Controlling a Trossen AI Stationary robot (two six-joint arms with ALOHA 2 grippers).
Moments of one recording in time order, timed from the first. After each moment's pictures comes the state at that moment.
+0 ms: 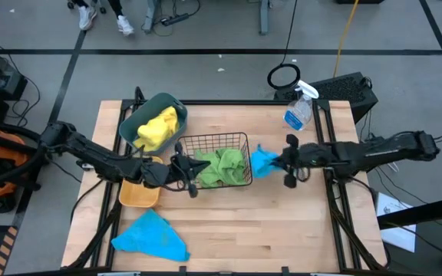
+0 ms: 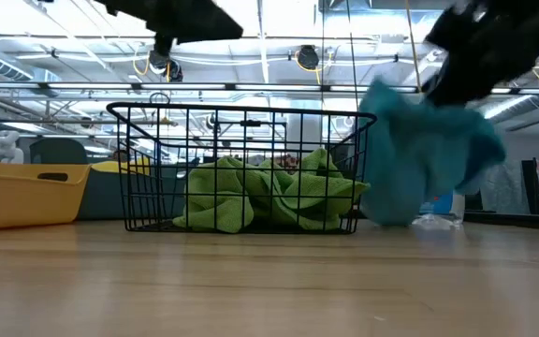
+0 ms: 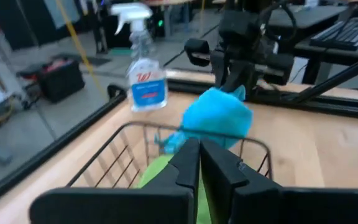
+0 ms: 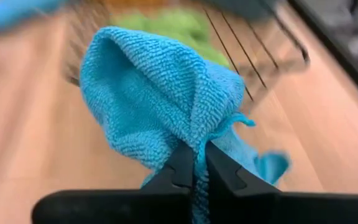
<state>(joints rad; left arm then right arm) -0.32 1.29 0.71 0.36 -0.66 -0.10 0.05 0.83 0.48 -0.24 0.19 0.08</state>
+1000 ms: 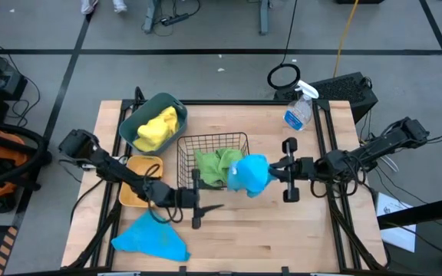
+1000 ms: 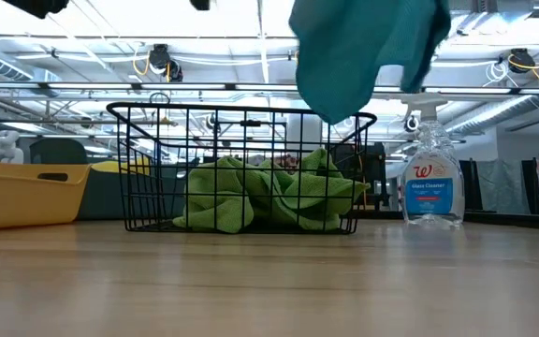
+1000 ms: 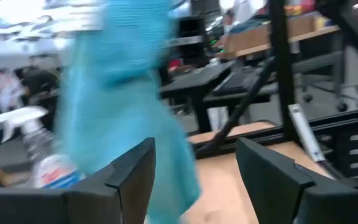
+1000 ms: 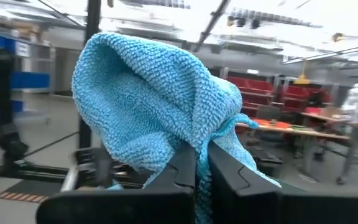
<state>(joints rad) -0.47 1.59 0.74 0.97 -0.45 0.30 0.39 0.97 0.53 0.70 0.37 -0.19</state>
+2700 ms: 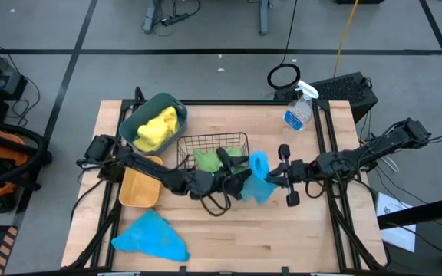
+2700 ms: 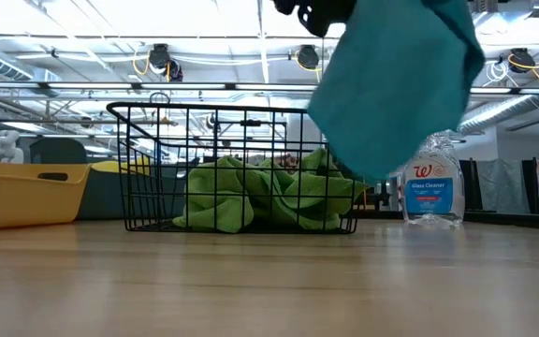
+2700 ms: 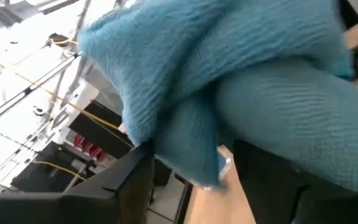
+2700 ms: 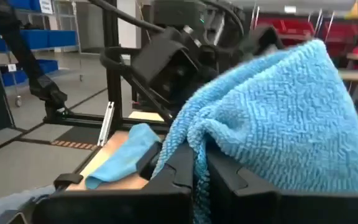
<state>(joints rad) -0.28 1.86 1.24 0.63 -0.74 0.85 0.36 0.93 0.53 0.41 0.25 -0.02</state>
